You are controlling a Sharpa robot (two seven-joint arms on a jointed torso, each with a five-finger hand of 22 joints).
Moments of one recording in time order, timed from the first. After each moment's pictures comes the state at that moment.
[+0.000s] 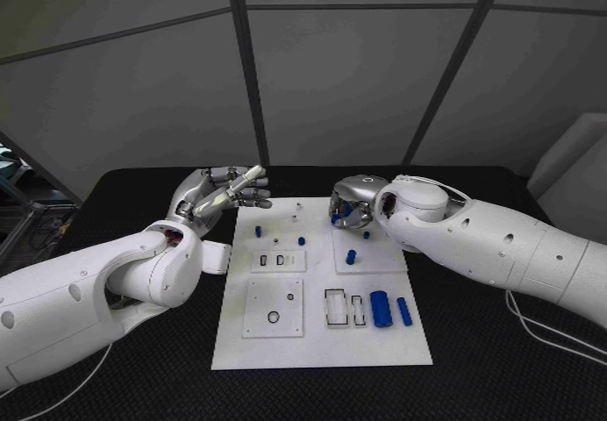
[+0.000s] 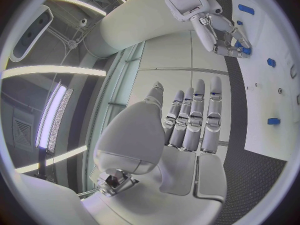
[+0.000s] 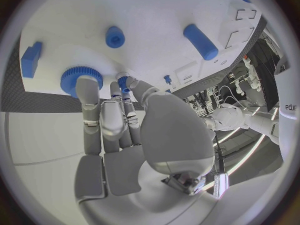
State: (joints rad) left arm 1.10 -0.91 0.12 1.67 -0.12 -0.44 0.45; left_hand 1.40 0.05 -0.04 0.14 0.15 0.94 0.22 0.12 0.07 1.03 0.16 0.11 0.07 1.12 0.11 0.17 0.19 0.13 0.98 0.21 0.39 0.15; right arm 1.17 -0.59 0.15 1.26 -1.78 -0.06 -0.13; right_hand 1.38 -0.06 0.42 -0.02 0.16 1.09 0.13 0.11 0.09 1.23 0.06 0.11 0.09 1.47 -0.01 1.22 1.03 0.16 1.29 0.08 1.04 0.70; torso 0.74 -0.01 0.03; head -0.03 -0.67
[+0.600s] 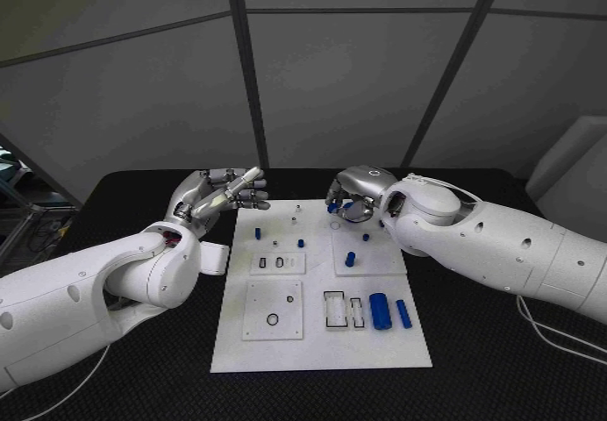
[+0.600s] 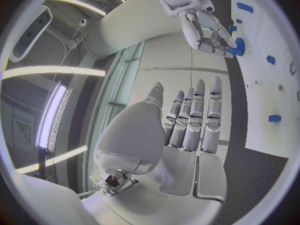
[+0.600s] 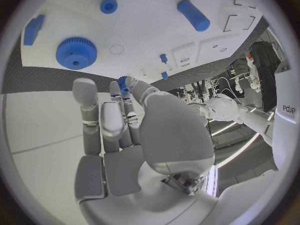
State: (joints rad) left arm 1.10 -0.92 0.12 1.66 -0.12 -0.44 0.45; left_hand 1.40 0.05 -0.04 0.14 0.15 0.94 0.22 0.12 0.07 1.03 0.16 0.11 0.07 1.12 0.11 0.17 0.19 0.13 0.98 0.21 0.39 0.15; right arm 1.18 -0.62 0.15 1.33 -1.77 -0.21 -0.14; right_hand 1.38 -0.05 0.42 -0.02 0.16 1.10 0.13 0.11 0.09 1.23 0.06 0.11 0.09 1.47 -0.02 1.23 1.03 0.15 1.29 0.08 1.06 0.73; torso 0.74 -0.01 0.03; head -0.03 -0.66
